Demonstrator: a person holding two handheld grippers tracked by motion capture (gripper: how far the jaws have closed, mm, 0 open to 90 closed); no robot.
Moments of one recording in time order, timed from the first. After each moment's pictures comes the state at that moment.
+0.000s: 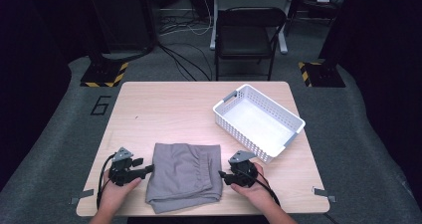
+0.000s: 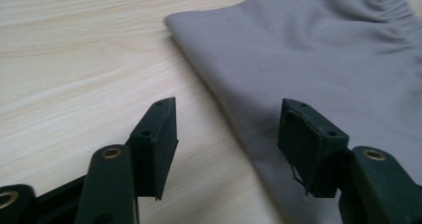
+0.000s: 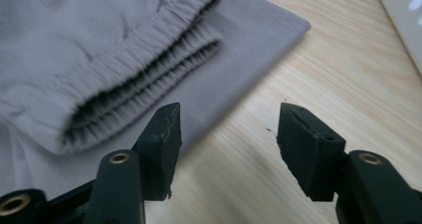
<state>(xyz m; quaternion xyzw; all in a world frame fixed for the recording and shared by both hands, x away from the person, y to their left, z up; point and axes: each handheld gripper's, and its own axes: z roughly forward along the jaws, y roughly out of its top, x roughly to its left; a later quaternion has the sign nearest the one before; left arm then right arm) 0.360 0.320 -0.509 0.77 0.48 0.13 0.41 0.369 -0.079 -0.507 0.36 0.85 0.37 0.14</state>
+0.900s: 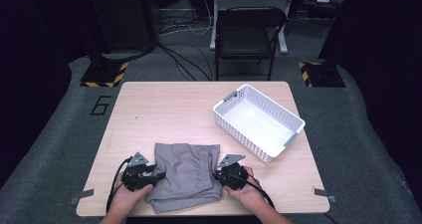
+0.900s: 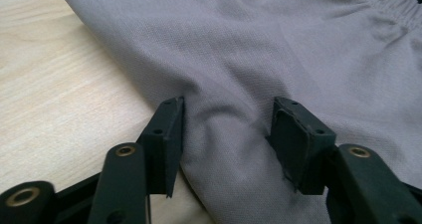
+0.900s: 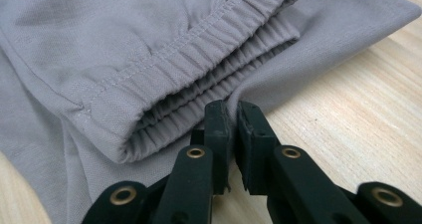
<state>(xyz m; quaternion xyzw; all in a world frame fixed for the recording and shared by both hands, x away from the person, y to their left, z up) 0.354 0.286 -0.519 0.80 0.44 0.11 0.39 0.366 -0.055 -0.514 0.30 0.88 0.36 0.10</state>
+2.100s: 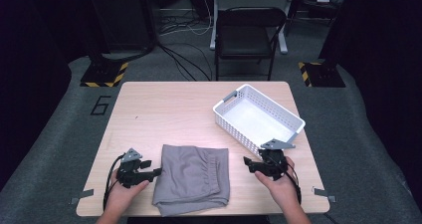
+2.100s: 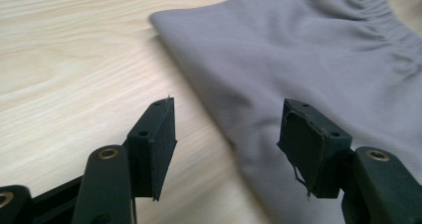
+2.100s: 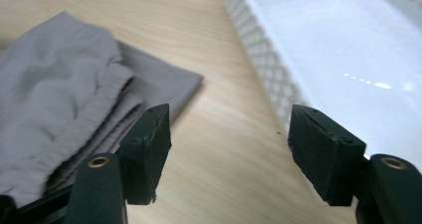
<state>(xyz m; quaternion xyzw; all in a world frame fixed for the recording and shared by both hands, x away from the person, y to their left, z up) 0.358 0.299 -0.504 0.78 0.47 0.12 0.40 0.365 -0.151 -0.448 0.47 0.77 0.39 0.18</state>
